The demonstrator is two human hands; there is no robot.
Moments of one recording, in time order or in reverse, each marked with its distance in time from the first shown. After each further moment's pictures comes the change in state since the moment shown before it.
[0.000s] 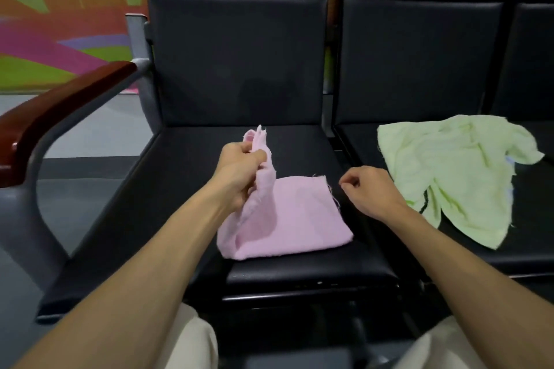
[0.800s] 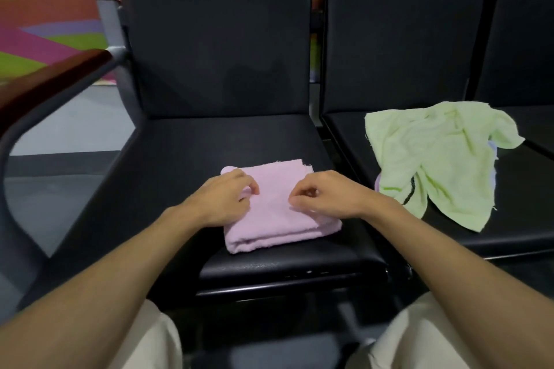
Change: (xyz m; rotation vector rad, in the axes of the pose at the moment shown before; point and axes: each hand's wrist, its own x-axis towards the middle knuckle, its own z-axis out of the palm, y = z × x) left_hand 0.025 -0.059 -0.032 1.211 -0.453 0.414; right_hand -0.016 -0.036 0.001 0.054 -0.437 -0.390
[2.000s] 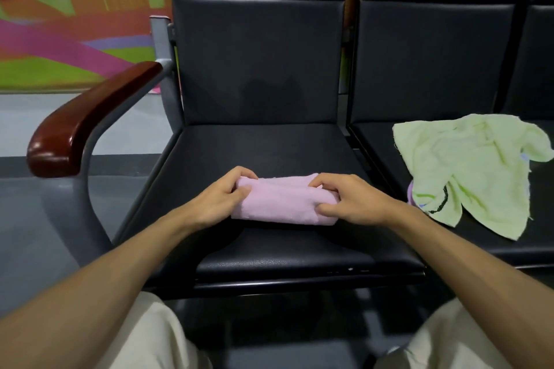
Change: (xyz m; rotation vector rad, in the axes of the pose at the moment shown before) left_hand -0.052 -0.059 -0.020 -0.533 0.169 0.024; right_hand 0.003 -0.035 0.012 0.087 0.075 0.035
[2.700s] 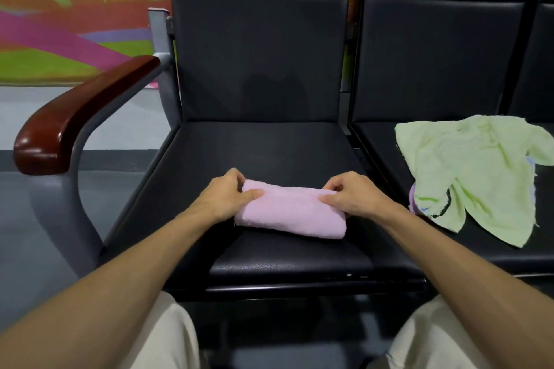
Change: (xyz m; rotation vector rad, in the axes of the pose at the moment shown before) left_hand 0.018 0.011 0.015 0.227 0.099 -0.398; right_hand 0.020 0.014 0.004 0.100 0.068 0.375
